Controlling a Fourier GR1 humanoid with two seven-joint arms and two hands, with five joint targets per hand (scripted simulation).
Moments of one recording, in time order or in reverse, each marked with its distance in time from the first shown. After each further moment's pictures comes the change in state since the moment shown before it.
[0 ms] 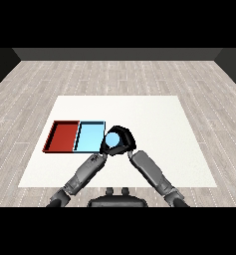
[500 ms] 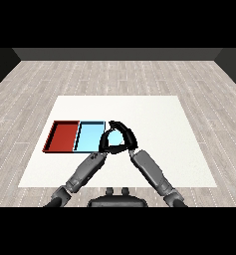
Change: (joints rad) left arm -0.032 -0.003 0.028 0.048 0.071 0.057 -0.170; right arm 0.017 0.010 -0.045 0.003 0.018 0.036 0.042
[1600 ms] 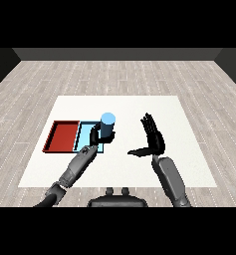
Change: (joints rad) left arm -0.048 0.089 0.125 0.046 -0.102 0.016 -0.026; right arm 0.239 -0.137 -0.204 -0.320 -0.086 0.148 -0.034
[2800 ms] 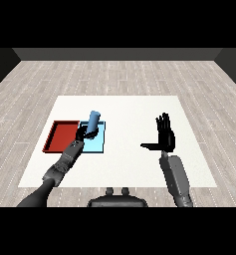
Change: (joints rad) left arm -0.282 0.075 0.188 0.809 -0.103 -0.074 0.163; right arm 0.008 -0.008 -0.201 0.137 -0.093 0.072 -0.083
